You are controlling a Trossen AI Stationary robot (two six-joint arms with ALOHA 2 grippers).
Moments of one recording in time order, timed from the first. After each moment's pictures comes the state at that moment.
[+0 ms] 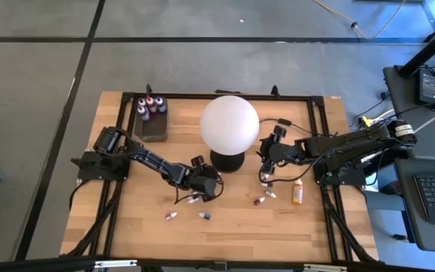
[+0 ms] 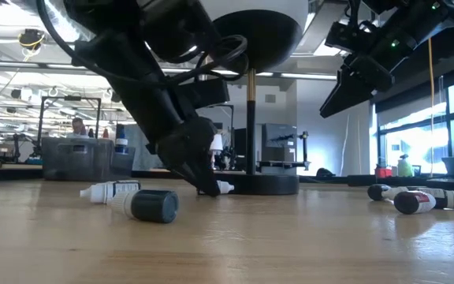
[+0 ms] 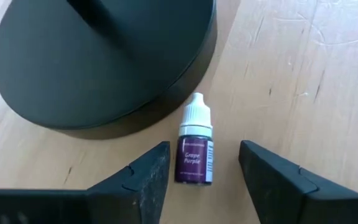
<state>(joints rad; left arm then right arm) -0.24 1.93 1.01 -0.12 -0.50 -0.44 0.12 1.19 0.70 -0.37 0.55 0.10</state>
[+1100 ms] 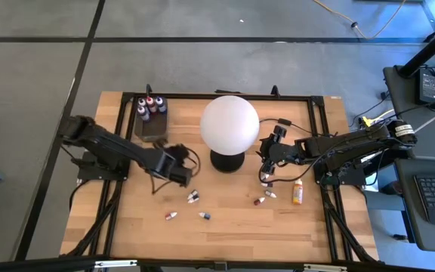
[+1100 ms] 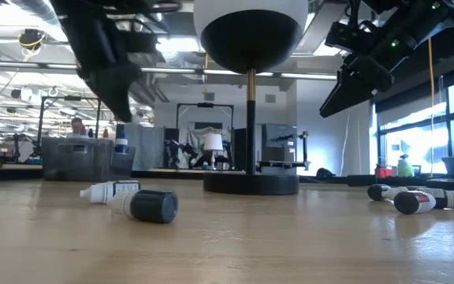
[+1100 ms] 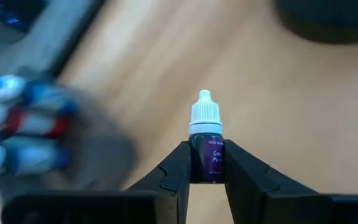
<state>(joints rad) -0.26 1.51 1.01 -1.01 -0.71 -0.87 0.12 1.19 0.70 -0.37 0.55 0.10</state>
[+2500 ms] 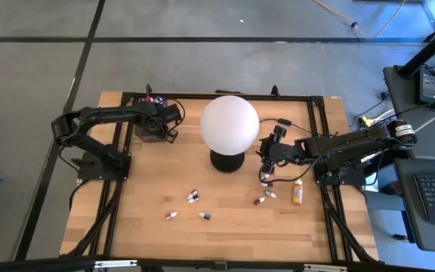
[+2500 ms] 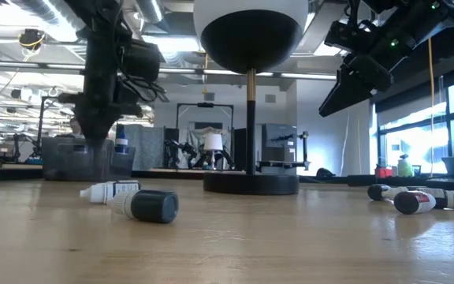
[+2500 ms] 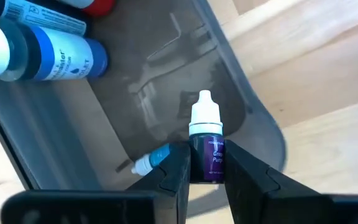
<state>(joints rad) 0.51 1.41 0.90 -1.01 -0.27 -0.65 0.12 1.19 0.70 -0.36 0.55 0.10</state>
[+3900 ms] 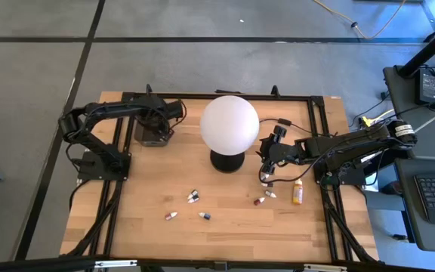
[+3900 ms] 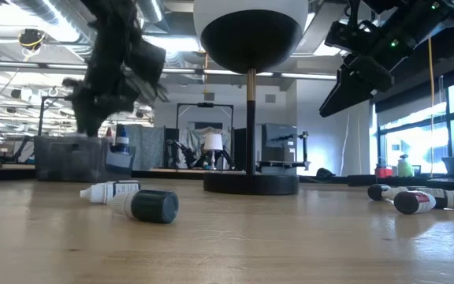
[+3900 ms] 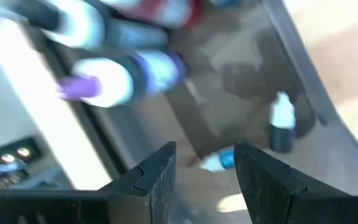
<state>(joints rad) 0.52 1.48 1.05 -1.26 -0.36 -0.58 0.12 1.19 0.70 -0.37 0.55 0.09</state>
